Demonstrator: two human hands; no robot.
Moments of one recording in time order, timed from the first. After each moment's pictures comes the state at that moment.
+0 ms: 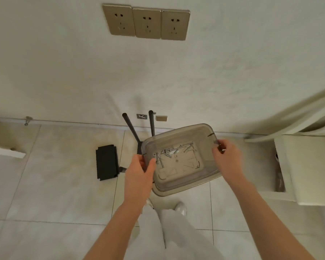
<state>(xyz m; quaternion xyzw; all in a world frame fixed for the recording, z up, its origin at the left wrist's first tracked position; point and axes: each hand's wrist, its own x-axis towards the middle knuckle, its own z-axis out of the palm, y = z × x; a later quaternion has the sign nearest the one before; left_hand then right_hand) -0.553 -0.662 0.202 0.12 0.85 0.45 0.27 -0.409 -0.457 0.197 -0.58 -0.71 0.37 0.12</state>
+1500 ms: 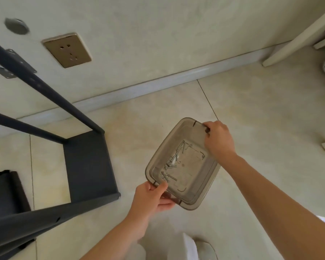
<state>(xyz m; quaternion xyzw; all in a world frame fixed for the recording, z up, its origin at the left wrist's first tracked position) -0.501 -0.551 -0.468 -0.01 0.67 0.40 0.63 -0.357 -0.351 -0.485 -0.61 -0.75 0.24 0.05</state>
